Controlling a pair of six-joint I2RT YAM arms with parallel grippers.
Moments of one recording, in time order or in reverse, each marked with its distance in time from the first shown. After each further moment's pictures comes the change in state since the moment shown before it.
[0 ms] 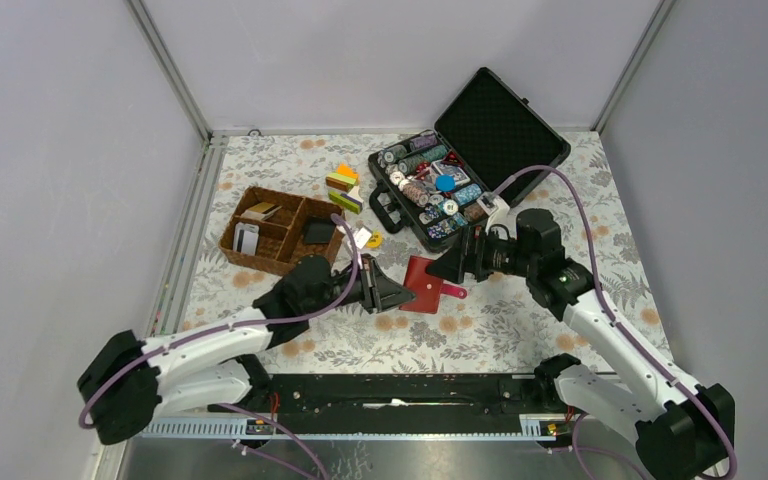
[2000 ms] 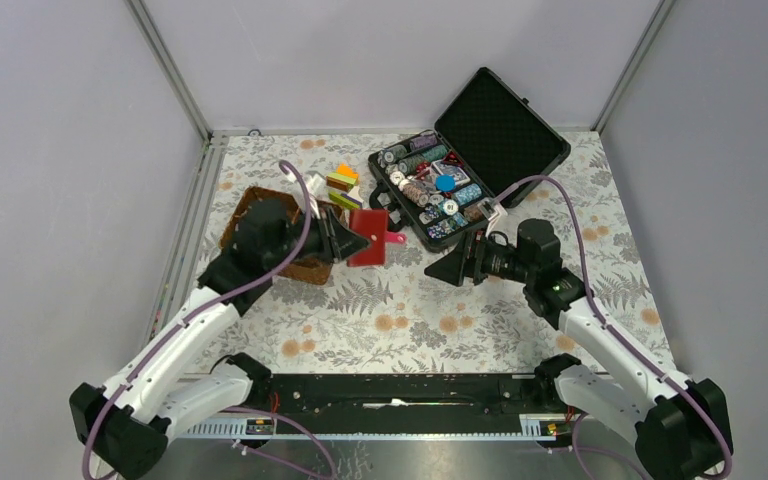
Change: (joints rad) left arm 0.316 -0.148 0.369 -0.676 0.090 0.278; right arm -0.010 -0.009 -0.122 0.255 -0.126 0.092
